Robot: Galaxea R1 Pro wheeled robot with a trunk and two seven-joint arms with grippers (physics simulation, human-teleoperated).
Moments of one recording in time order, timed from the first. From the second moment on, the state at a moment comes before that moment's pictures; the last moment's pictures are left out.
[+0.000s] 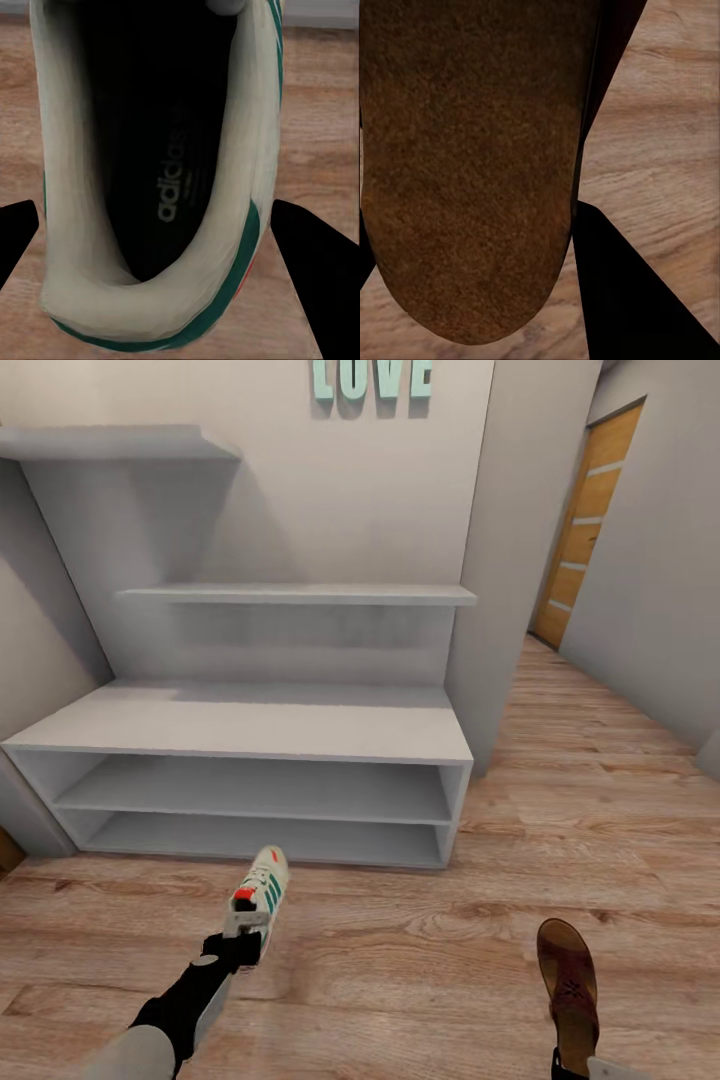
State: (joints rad) left arm -0.59 0.00 0.02 -0.40 -0.02 0.06 0.06; right arm -0.29 -0.10 -0.28 -0.22 0.16 -0.54 -0.27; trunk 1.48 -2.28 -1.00
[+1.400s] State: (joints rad) left arm -0.69 -0.02 -0.03 -0.47 -0.03 0.17 0.06; right arm -0.29 -0.10 -0.28 -0.22 0.16 -0.53 -0.27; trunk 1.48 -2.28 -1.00
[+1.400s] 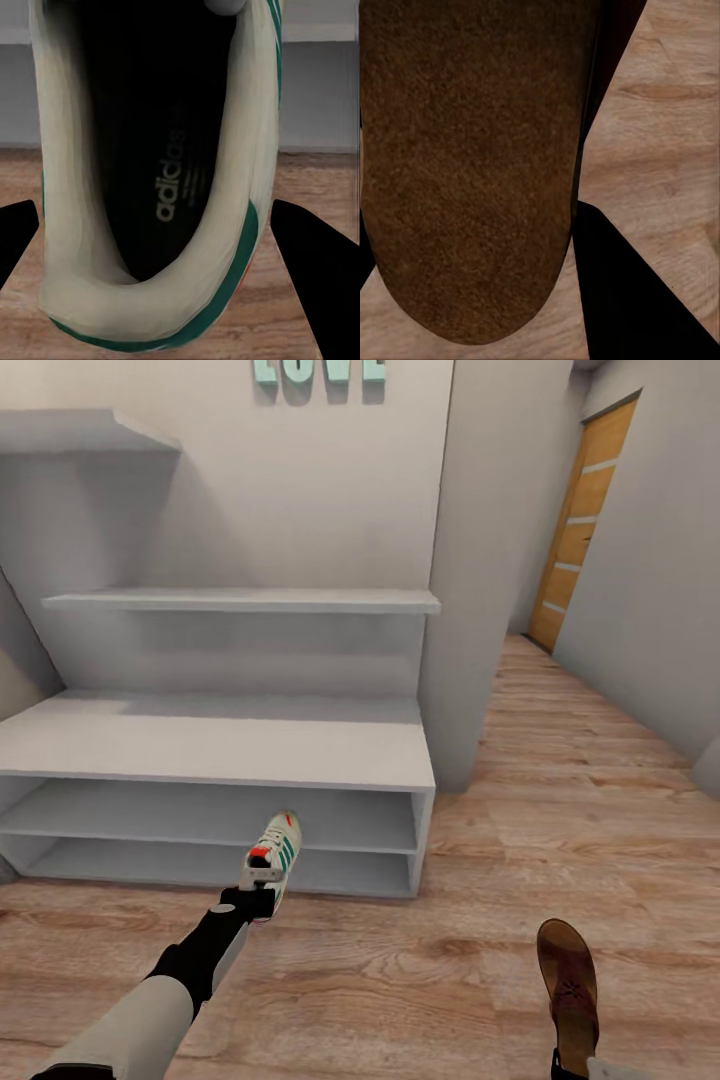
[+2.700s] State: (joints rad) left arm -0.69 -0.03 -0.03 -0.47 -0.03 0.17 0.06; right arm -0.29 -0.10 -0.28 -0.22 0.16 -0.53 -0.27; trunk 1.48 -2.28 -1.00
